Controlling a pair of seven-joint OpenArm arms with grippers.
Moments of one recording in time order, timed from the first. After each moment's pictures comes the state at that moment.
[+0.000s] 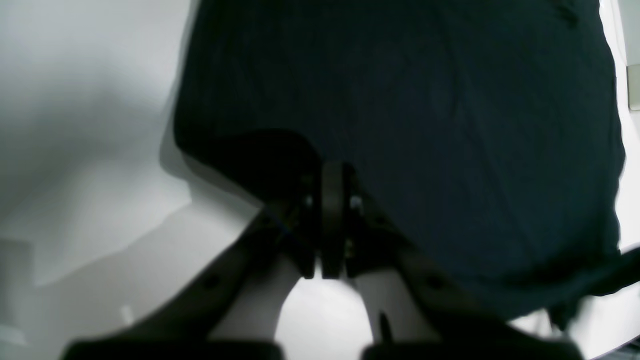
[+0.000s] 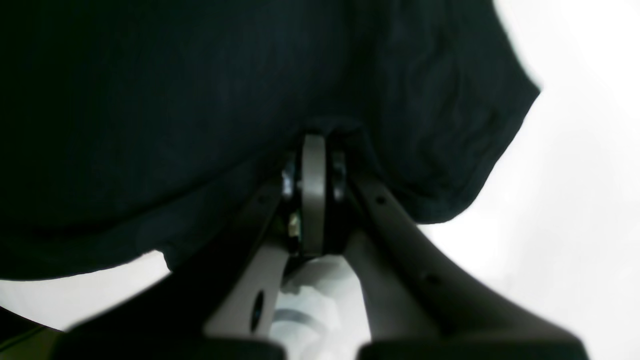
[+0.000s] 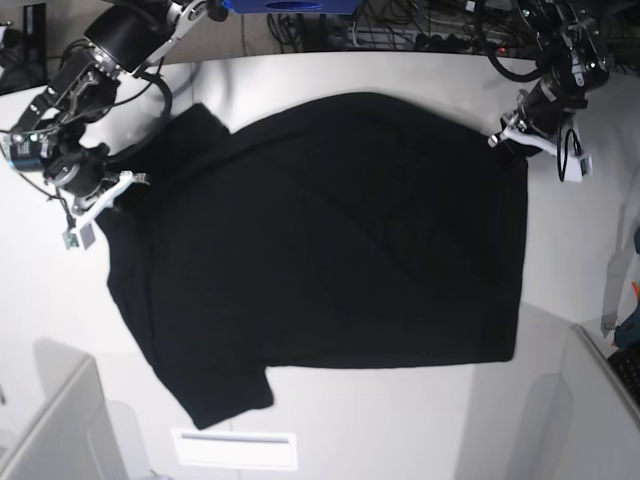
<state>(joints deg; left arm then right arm) 27.8 -8.5 -34.2 109.7 -50.6 -8.6 57.7 2.0 -1.5 41.8 103.6 23.4 37.2 -84.5</state>
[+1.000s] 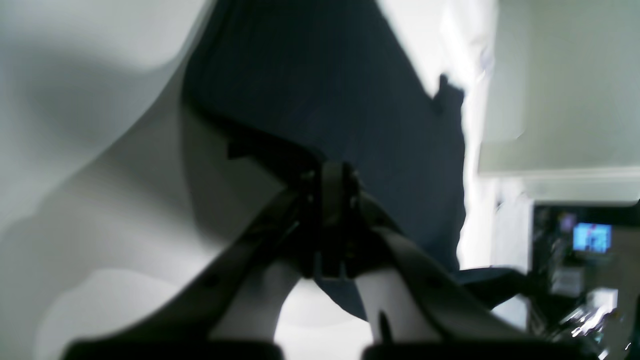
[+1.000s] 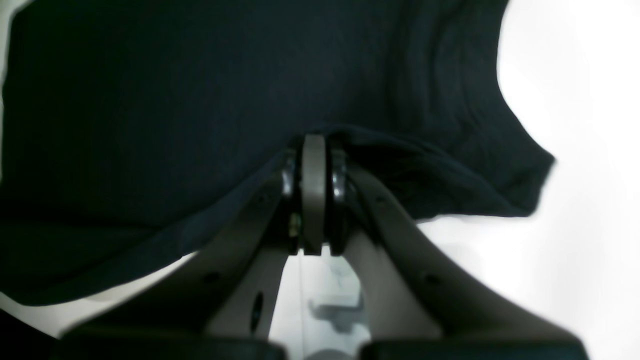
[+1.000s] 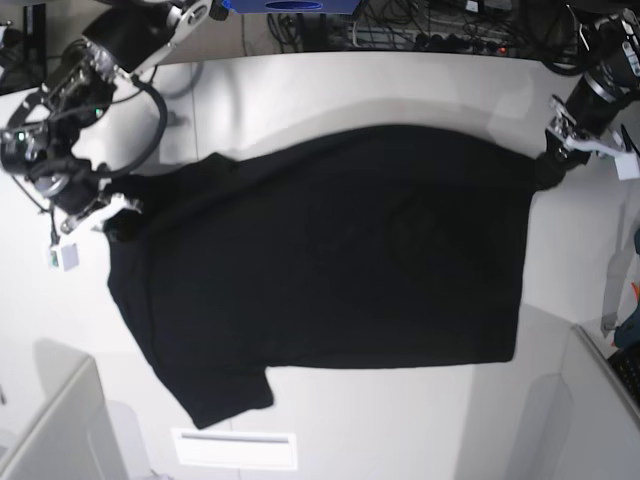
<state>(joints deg) 29.4 -15.5 -42.5 110.3 -78.6 0.2 58.3 4.5 -1.6 41.7 108.2 33.4 27.7 -85.3</state>
